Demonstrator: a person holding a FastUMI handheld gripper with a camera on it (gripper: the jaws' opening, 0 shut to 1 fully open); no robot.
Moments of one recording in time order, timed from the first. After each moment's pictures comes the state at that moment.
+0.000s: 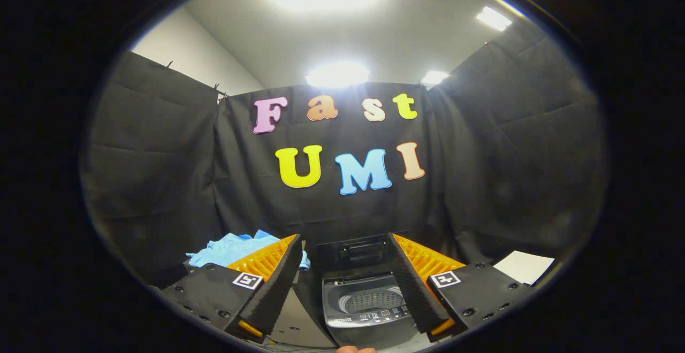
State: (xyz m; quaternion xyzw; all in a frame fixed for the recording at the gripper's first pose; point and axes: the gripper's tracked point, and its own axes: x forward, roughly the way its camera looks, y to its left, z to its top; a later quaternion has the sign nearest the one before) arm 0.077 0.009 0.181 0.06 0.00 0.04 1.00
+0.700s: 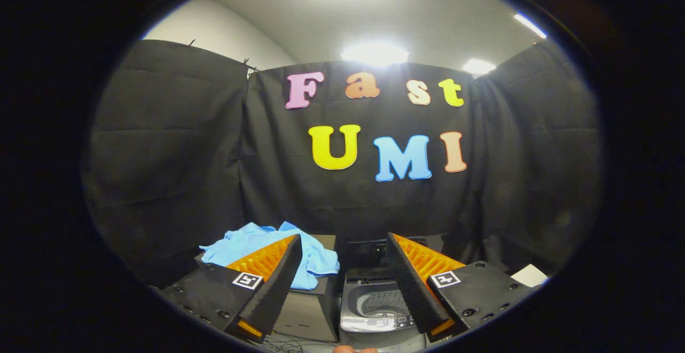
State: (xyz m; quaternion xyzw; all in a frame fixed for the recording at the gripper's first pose) arm 0.156 0.096 0.187 0.01 0.07 0.14 0.99
